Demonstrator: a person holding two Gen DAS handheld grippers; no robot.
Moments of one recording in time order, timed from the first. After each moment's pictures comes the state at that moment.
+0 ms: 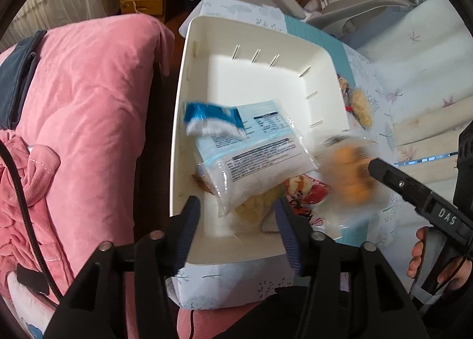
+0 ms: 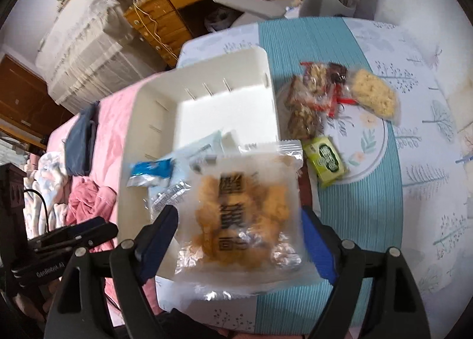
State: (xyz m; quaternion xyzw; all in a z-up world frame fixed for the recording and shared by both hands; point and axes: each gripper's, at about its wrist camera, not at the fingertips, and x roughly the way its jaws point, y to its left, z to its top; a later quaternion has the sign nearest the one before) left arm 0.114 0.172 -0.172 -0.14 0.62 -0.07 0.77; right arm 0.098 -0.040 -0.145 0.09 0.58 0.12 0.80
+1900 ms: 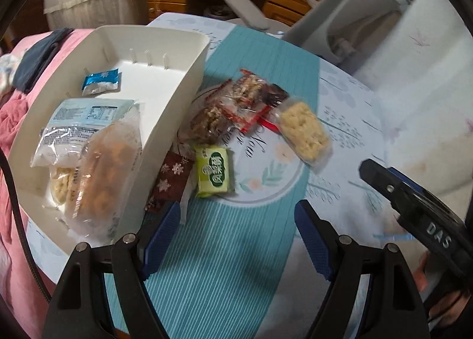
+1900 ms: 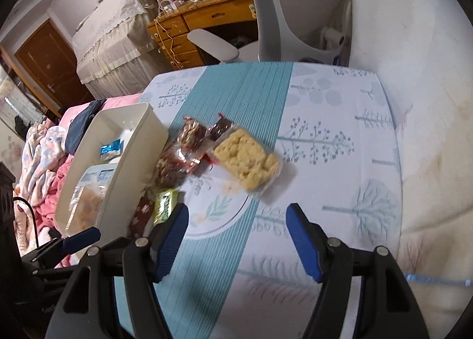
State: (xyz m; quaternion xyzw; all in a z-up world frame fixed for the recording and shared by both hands) left arm 0.152 -0.136 -0.200 -0.18 0.54 0.10 0.81; right arm 0.185 -0.279 -0.159 0.00 0.51 0.22 0.83
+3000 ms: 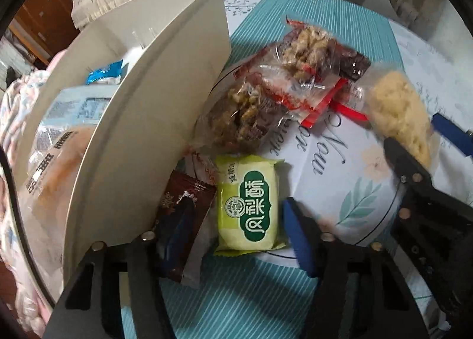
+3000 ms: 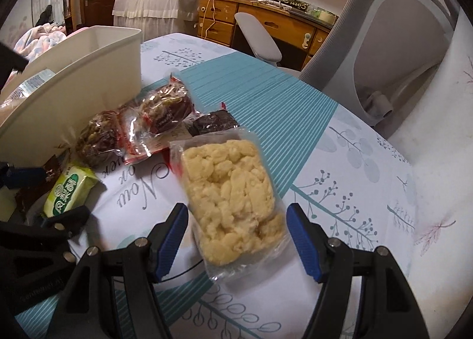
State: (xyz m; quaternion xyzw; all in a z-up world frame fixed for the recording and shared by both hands) left arm 0.222 -0.140 -0.303 -0.07 0.59 0.22 0.78; right arm 0.231 -0.213 -0.261 -0.24 0.40 0.27 0.84
